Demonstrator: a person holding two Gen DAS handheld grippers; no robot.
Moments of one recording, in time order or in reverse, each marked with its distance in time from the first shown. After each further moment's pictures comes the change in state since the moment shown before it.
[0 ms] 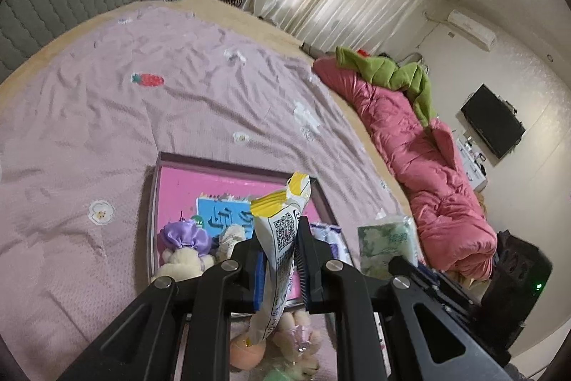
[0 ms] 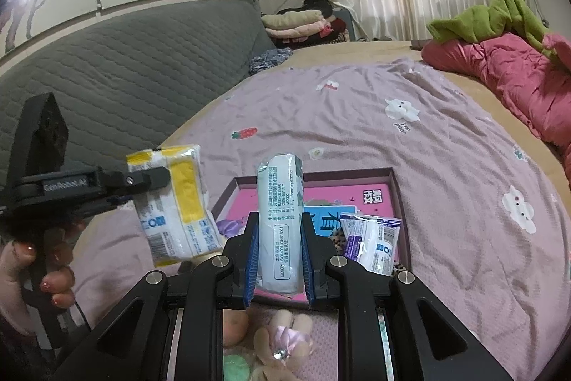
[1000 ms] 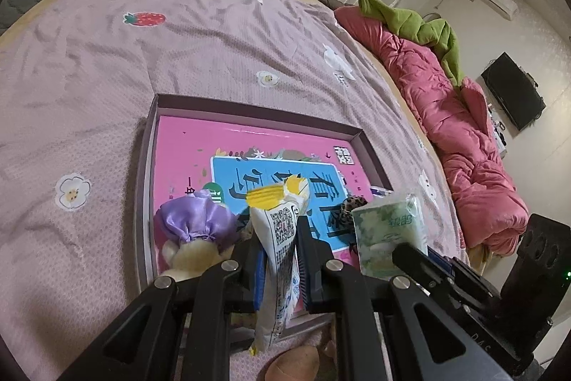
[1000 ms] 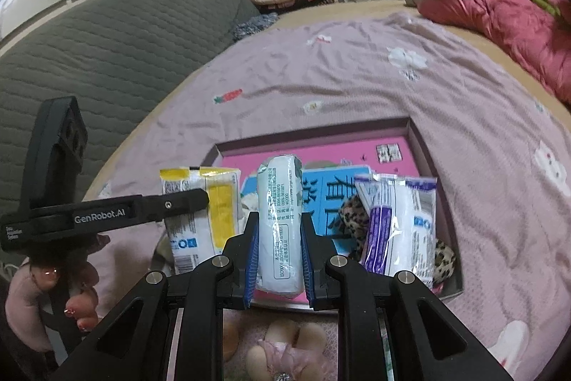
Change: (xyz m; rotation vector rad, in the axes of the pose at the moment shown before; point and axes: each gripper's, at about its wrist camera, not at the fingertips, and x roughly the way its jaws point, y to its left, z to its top) left arm 0.097 0.045 -0.013 0.009 0.182 0.050; right arm 0.089 -0.015 -0.027 0.100 0.131 -0.020
